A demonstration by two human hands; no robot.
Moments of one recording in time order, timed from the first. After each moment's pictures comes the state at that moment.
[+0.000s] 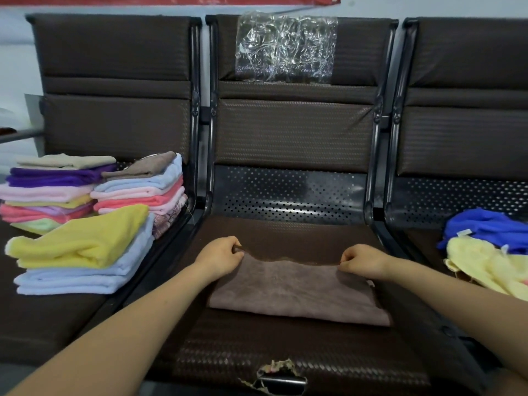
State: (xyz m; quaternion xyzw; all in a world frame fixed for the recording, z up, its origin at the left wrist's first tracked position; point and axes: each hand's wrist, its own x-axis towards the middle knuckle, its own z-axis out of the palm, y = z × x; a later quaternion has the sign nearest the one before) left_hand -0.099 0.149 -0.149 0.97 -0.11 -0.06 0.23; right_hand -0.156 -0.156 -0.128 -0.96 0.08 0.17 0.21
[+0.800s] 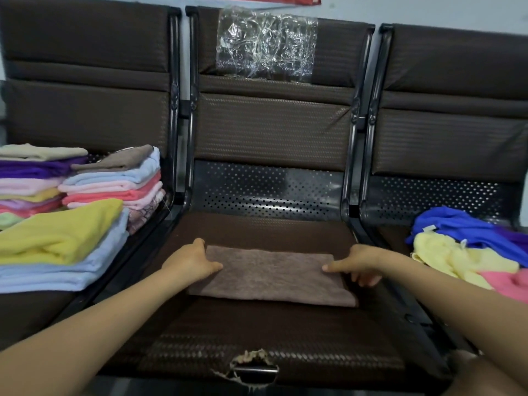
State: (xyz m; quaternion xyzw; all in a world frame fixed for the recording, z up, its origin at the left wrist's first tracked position) left_hand -0.126 0.150 -0.139 0.97 -0.01 -0.13 0.19; right_hand -0.179 -0.175 -0.107 -0.91 0.24 0.24 0.22
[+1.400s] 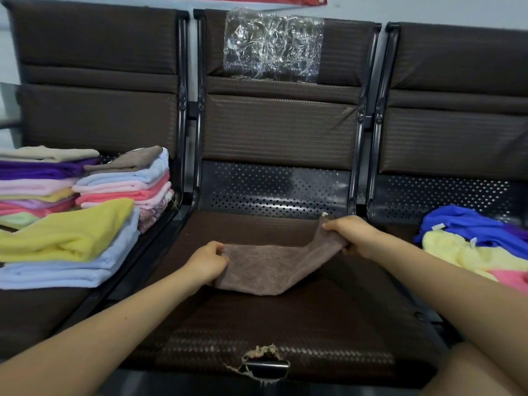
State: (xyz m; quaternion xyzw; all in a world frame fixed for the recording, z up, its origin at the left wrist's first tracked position) left_hand -0.140 0.140 -0.139 0.90 0.03 -0.15 0.40; right_hand -0.167 -0.131 -0.082 -0.81 0.25 0.04 0.53
